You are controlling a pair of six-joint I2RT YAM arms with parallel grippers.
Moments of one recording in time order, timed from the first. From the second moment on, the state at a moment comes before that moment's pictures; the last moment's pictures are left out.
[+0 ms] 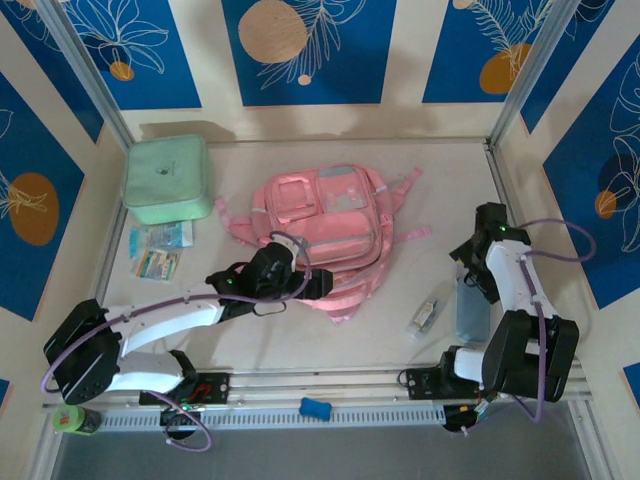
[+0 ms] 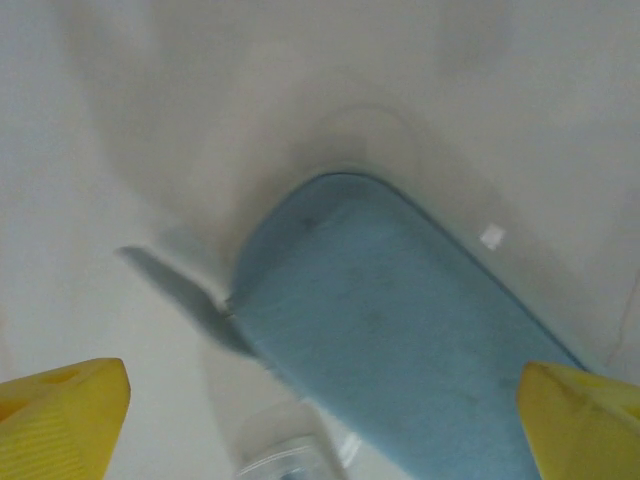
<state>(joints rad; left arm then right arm) -0.92 1.27 0.71 -0.10 0.02 -0.70 -0.23 1.26 0.86 -0.98 0.20 0.83</state>
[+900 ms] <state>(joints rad) -0.92 1.34 0.69 -0.04 0.02 -0.73 -0.06 1.23 0.73 -0.76 -0.18 1.14</state>
